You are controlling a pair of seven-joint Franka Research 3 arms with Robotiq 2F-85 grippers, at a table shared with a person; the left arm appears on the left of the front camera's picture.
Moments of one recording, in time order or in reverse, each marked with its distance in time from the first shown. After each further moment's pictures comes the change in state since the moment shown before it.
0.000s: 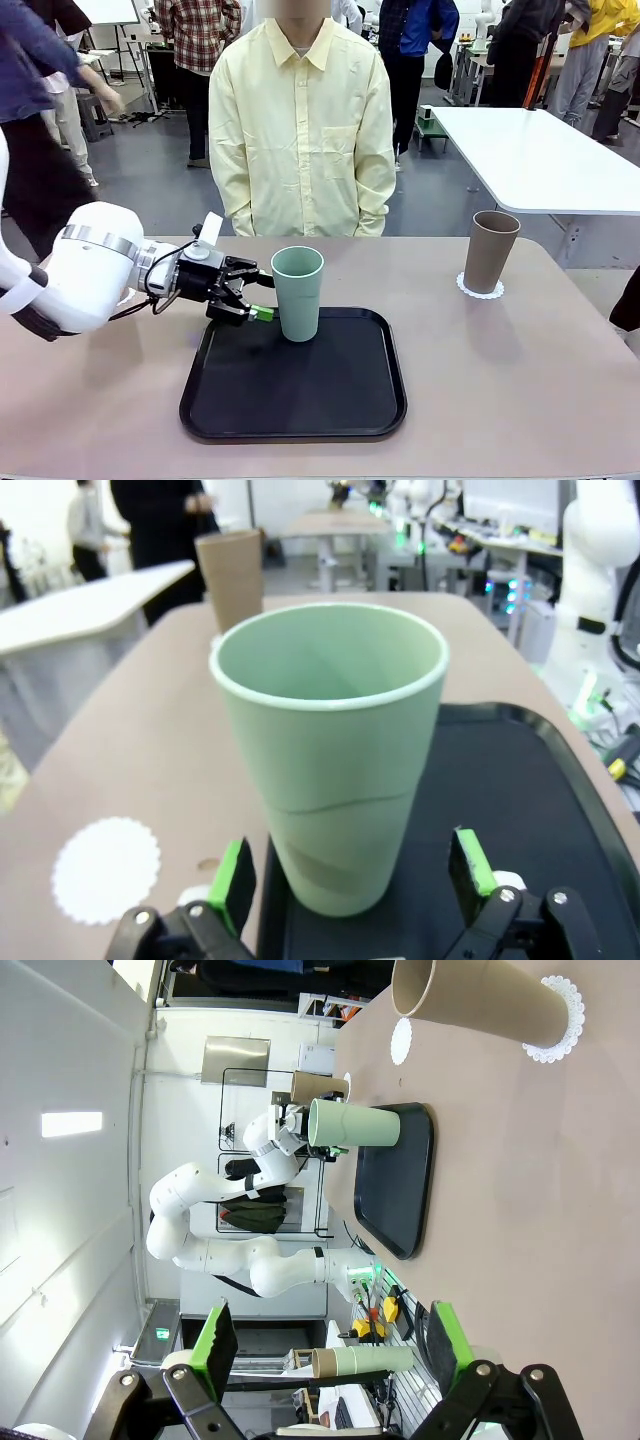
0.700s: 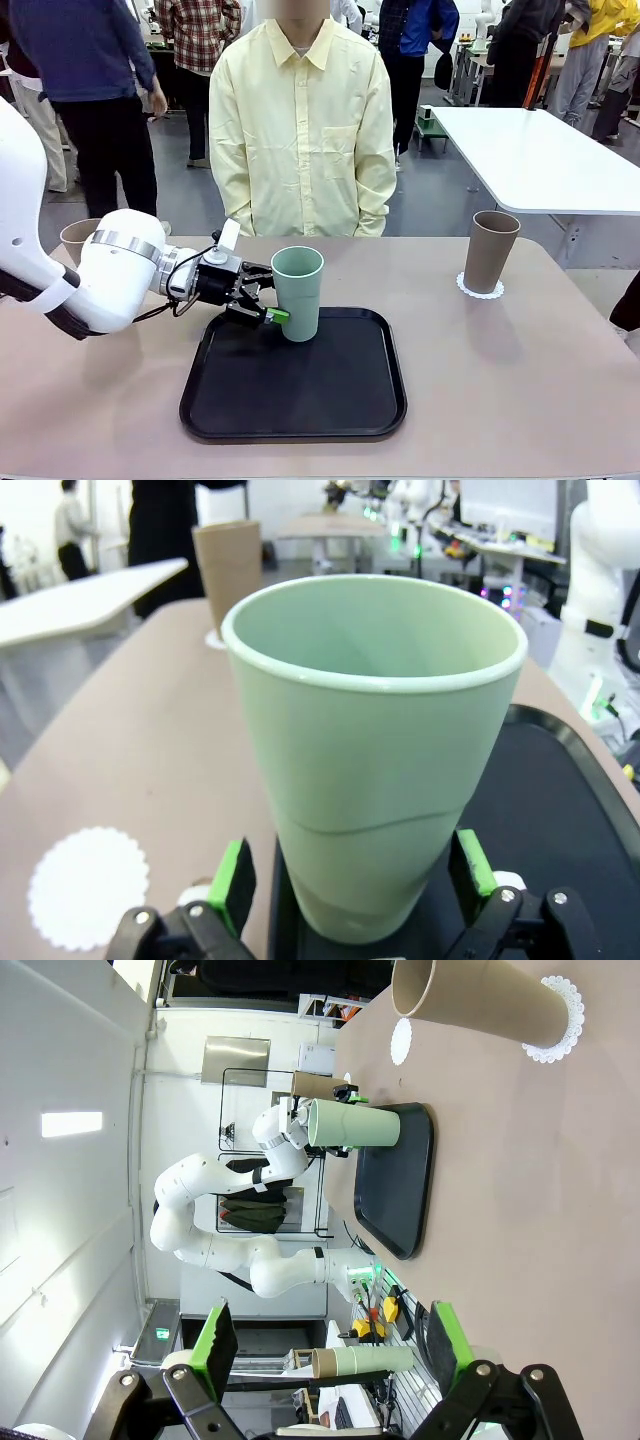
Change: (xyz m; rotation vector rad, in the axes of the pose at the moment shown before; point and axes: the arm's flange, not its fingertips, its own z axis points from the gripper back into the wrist) left arm -0.013 0.015 -0.030 -0.028 -0.013 0.017; right arm 0.000 0.000 0.000 0.000 0.000 0.000
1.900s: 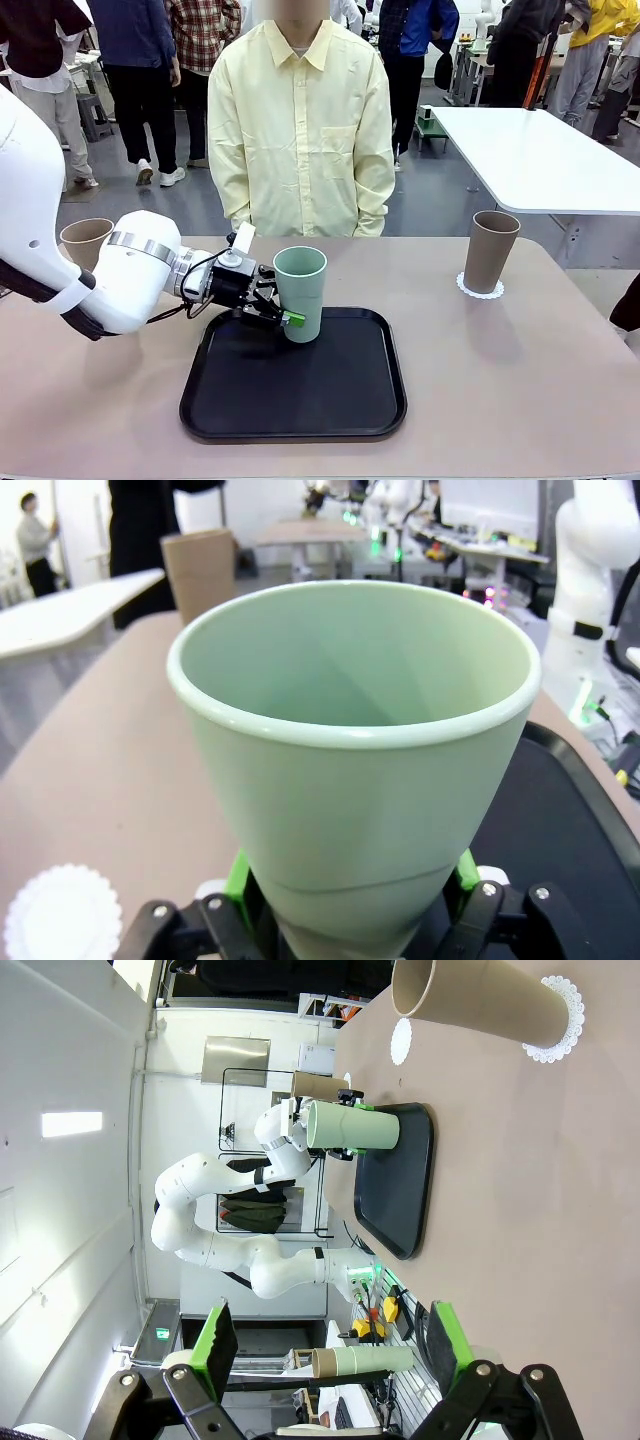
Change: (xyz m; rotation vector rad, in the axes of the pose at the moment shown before) left arm 0.006 -0.002 -0.024 -0.046 -0.012 -0.017; right arm 0.000 0.000 0.000 0.000 0.000 0.000
